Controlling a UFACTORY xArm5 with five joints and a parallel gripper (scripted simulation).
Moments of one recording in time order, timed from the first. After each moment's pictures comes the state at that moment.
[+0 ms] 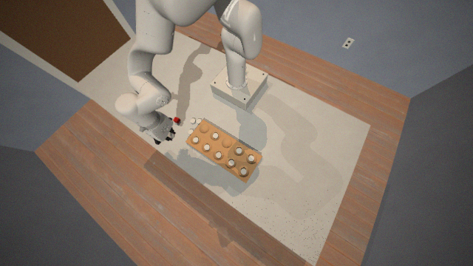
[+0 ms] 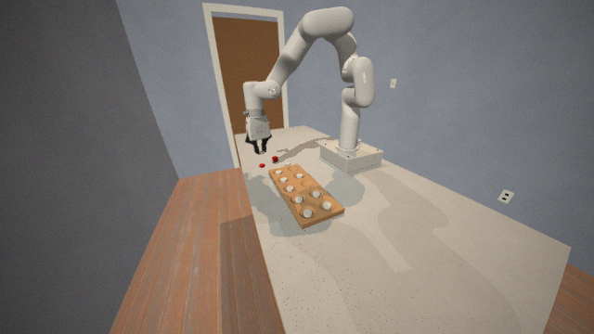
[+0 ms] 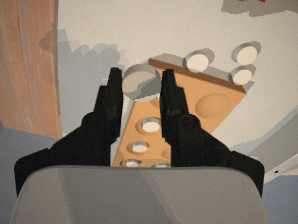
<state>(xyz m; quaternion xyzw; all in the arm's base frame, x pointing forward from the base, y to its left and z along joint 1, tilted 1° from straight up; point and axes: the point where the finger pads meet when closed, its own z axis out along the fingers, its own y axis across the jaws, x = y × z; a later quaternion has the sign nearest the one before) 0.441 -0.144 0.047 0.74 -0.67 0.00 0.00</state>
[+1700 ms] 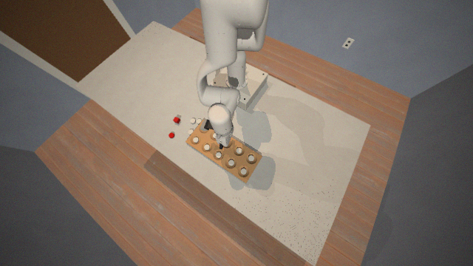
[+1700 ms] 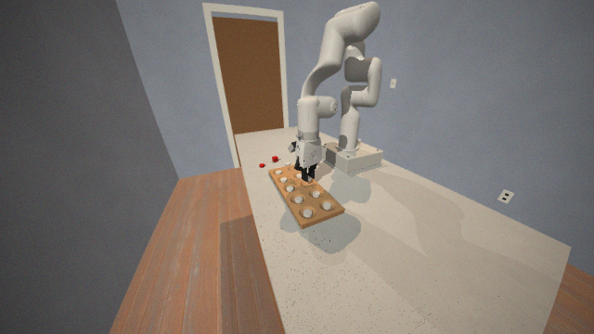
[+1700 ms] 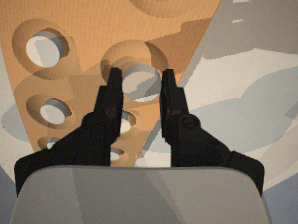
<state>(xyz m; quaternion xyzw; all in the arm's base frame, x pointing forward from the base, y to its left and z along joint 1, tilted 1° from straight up) 0.337 0.098 -0.014 0.74 -0.67 0.00 0.00</state>
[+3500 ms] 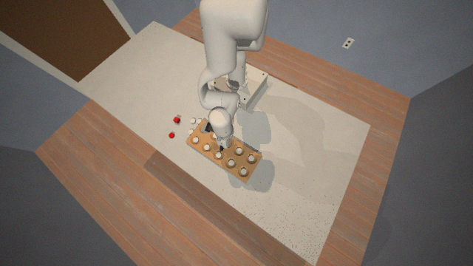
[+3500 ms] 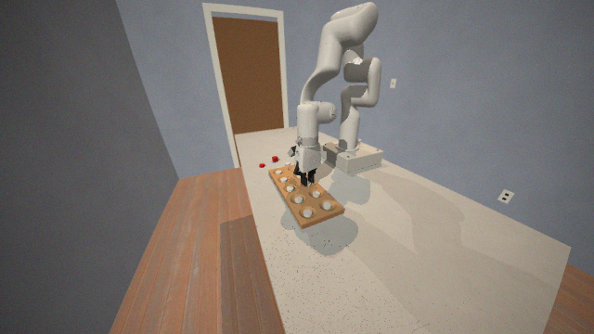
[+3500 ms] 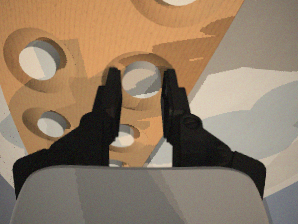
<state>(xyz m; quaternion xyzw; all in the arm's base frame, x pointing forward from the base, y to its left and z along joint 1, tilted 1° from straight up) 0.341 0.099 -0.033 0.74 -0.67 0.00 0.00</state>
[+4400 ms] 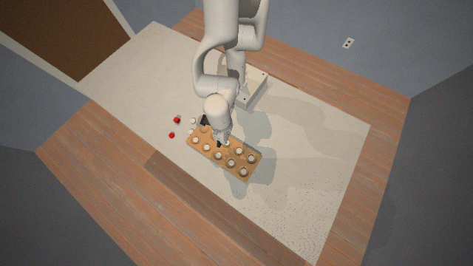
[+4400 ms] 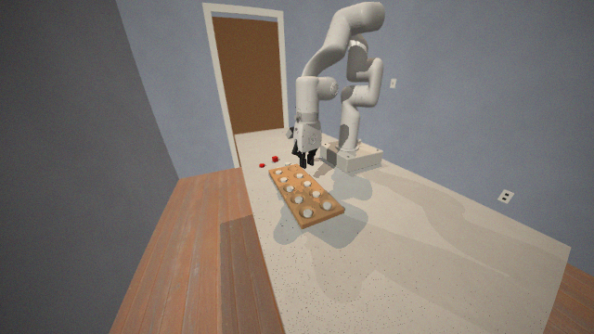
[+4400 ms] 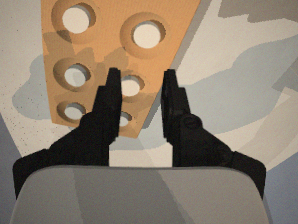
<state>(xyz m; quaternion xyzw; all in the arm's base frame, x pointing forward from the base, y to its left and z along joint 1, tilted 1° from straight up) 0.345 0.099 0.048 0.74 -0.67 0.00 0.00</state>
